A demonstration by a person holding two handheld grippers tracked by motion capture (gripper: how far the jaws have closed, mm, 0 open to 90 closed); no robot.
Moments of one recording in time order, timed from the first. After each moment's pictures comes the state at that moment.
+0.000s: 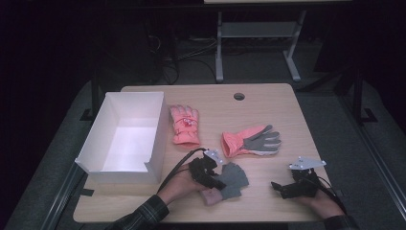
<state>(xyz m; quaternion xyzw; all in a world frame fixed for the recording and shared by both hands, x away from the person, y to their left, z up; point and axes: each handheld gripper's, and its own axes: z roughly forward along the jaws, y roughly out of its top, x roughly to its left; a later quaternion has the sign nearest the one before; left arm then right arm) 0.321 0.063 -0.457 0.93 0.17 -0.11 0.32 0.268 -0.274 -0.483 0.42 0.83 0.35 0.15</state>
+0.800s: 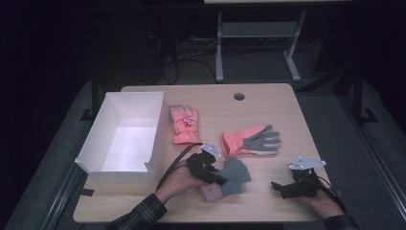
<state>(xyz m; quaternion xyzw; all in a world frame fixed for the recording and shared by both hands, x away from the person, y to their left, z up) 0.323 0.070 -0.429 0.91 0.17 -0.11 0.35 0.268 -0.274 -0.483 0.42 0.83 0.35 0.15</state>
